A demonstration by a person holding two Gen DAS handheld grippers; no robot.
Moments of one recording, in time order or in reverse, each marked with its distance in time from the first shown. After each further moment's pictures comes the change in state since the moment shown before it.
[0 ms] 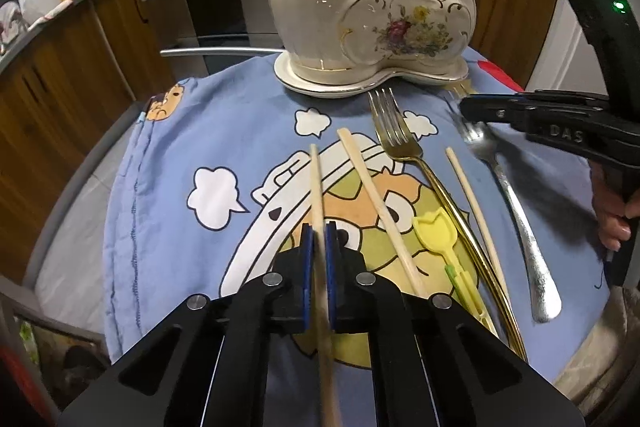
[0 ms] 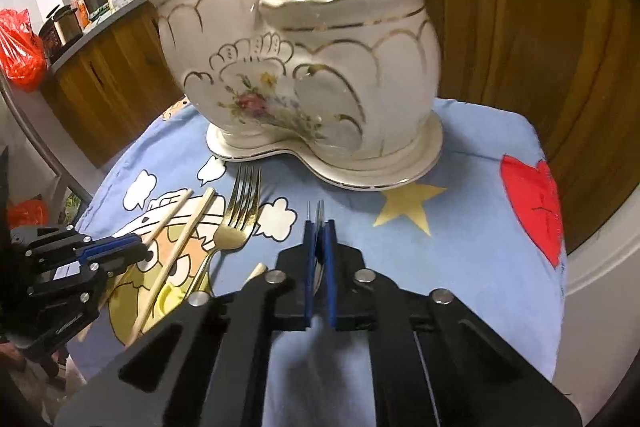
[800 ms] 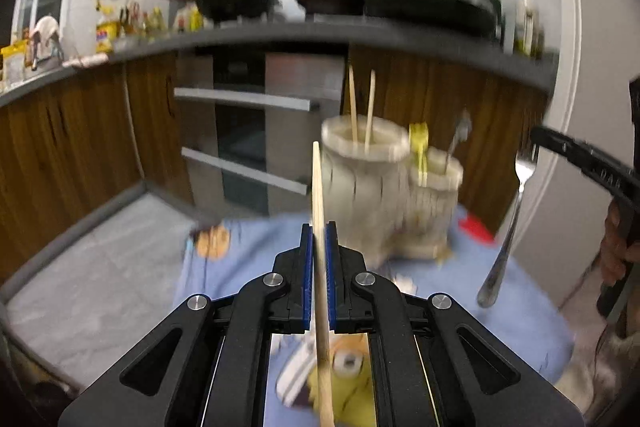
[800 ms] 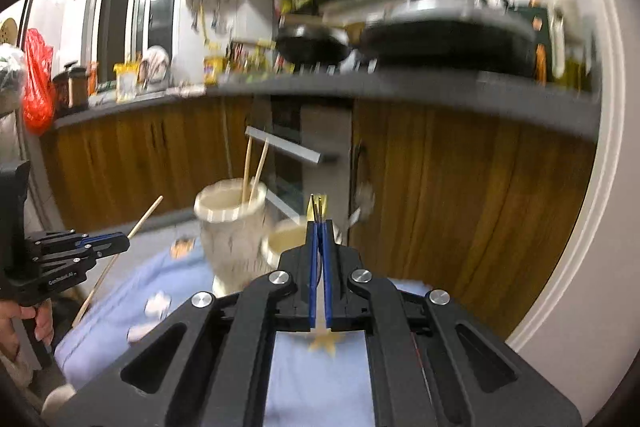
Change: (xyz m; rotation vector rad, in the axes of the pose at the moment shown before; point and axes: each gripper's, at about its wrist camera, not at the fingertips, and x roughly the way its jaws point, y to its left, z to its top) left arm -0.094 0.039 0.050 -0.122 -0.464 -0.042; right arm -0.147 0.011 0.045 -0.111 -0.541 -0.159
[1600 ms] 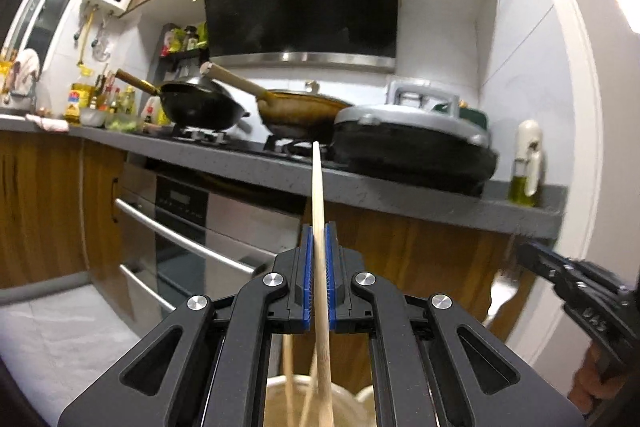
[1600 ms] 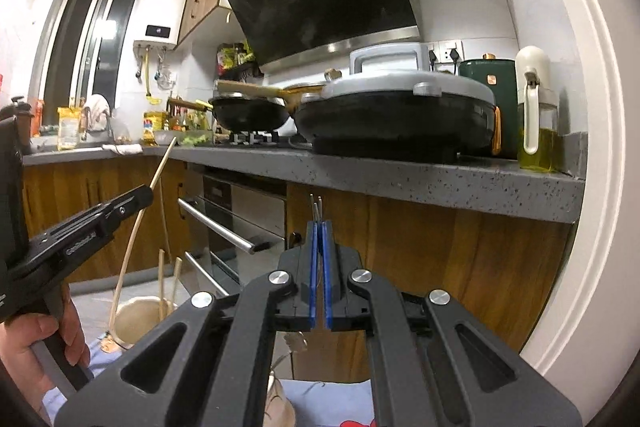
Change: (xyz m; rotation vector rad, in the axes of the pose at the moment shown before) left arm 0.096 -0.035 0.120 -0.060 -0.398 -0.115; right arm 0.056 -0.023 0.053 0.015 -0.191 -0.229
